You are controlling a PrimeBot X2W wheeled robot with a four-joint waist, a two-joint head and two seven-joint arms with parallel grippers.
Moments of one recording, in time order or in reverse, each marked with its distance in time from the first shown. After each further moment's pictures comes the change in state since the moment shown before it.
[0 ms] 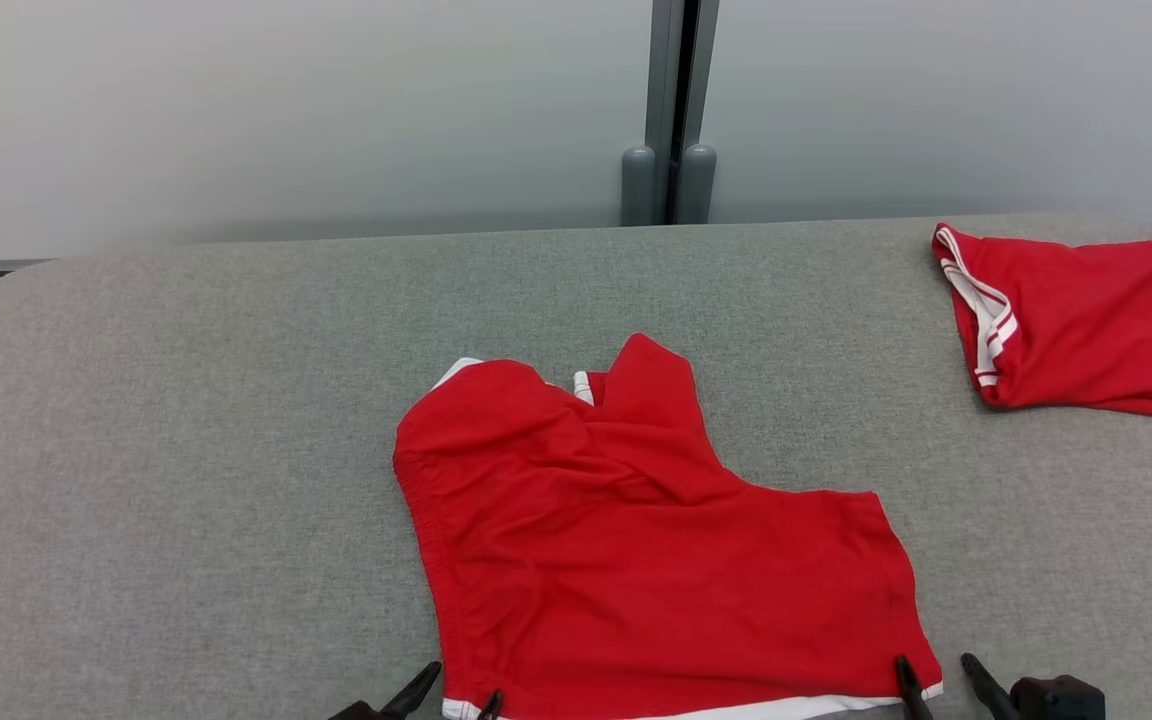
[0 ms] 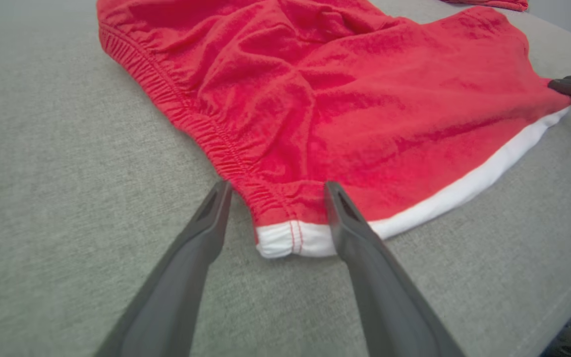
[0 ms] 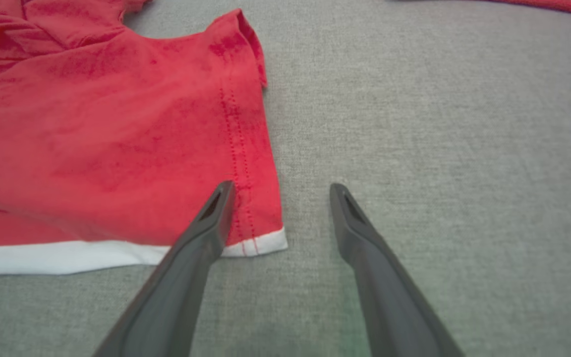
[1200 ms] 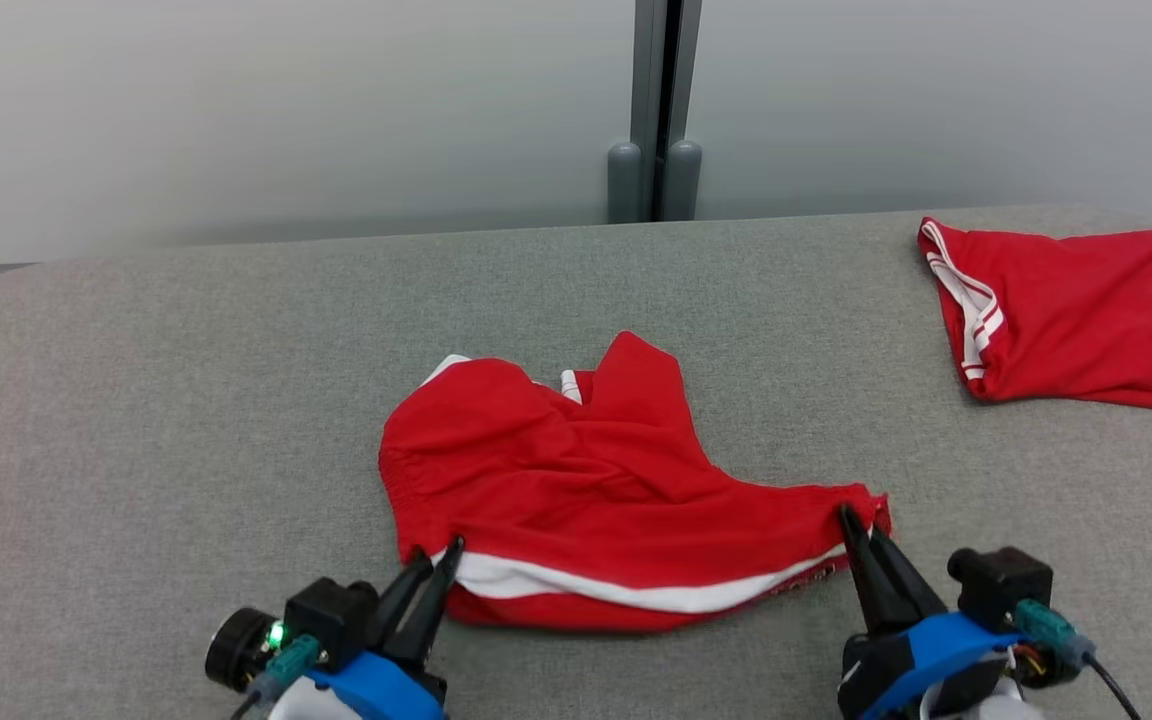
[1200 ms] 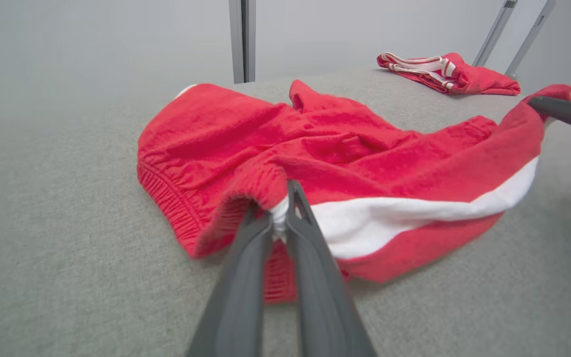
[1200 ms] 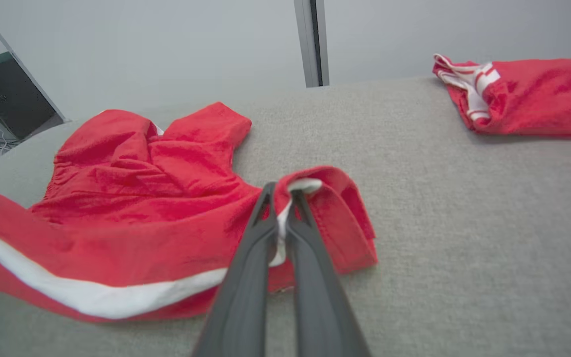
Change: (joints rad) left arm -0.161 0.021 -0.035 0.019 -0.113 0.016 -0.057; right arm -0.152 0.001 0.174 -0.036 0.130 0.000 -0.060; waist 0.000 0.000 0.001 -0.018
